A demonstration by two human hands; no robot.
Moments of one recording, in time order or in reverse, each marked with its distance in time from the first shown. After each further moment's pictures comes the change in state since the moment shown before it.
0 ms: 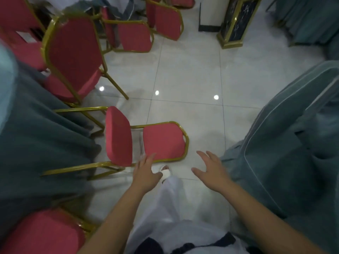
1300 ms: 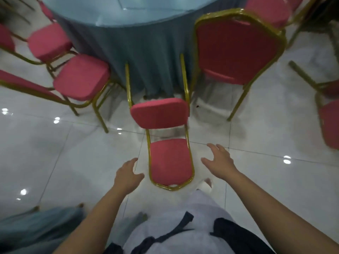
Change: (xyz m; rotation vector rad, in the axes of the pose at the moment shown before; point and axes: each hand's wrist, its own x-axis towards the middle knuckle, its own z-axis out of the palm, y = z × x) left_hand 0.290 0.291 -0.062 -1.047 0.644 -1.370; right_hand 0.597 -0.271 -0.239 -0.883 -0.796 -0.996
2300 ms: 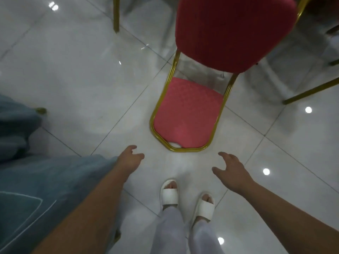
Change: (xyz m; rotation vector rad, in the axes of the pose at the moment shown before) left_hand 0.167 -0.279 0.318 -0.791 -0.032 -0.535; right_hand 0.121 0.119 0.310 -0.455 -0.331 -0.001
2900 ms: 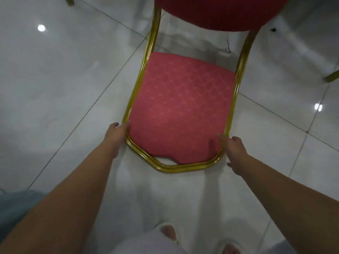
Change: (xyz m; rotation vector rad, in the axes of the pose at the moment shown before) left_hand 0.307 0.013 0.129 -0.251 0.117 0.150; right_hand 0.338 0.084 0.115 1.024 0.195 0.292
